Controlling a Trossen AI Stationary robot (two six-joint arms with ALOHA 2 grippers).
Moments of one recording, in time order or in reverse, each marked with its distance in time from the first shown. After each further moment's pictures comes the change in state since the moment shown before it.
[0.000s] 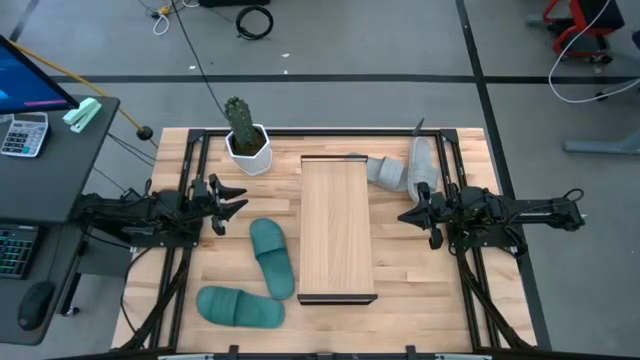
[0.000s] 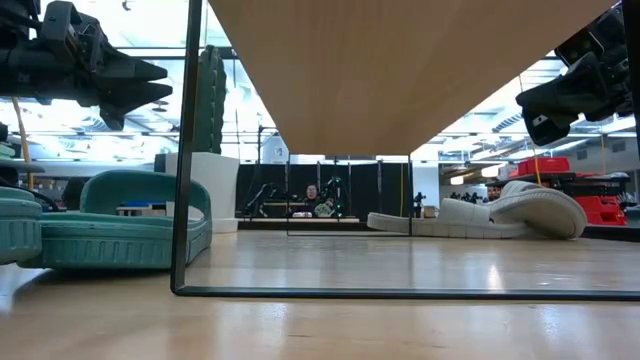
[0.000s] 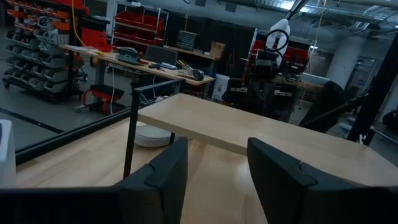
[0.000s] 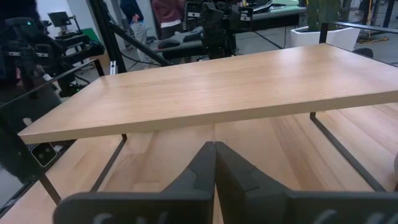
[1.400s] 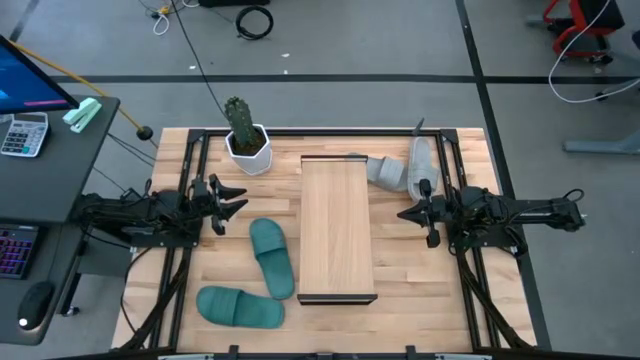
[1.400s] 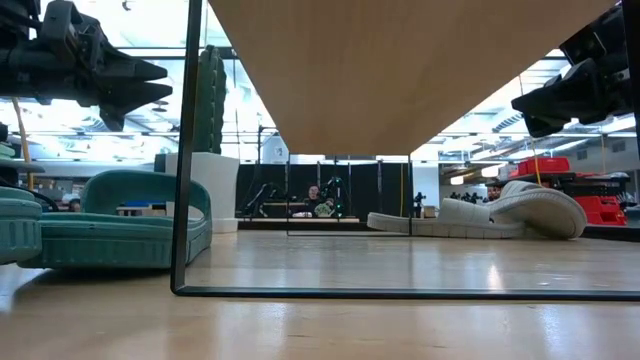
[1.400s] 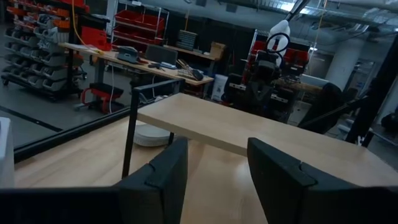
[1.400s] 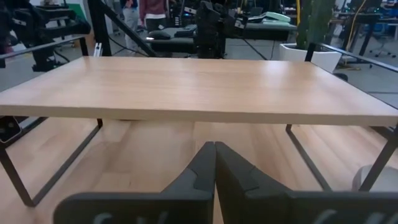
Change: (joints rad) left arm 0.000 0.000 0.000 0.000 0.000 -0.029; right arm -0.005 0.000 0.001 -0.013 0.042 -0.176
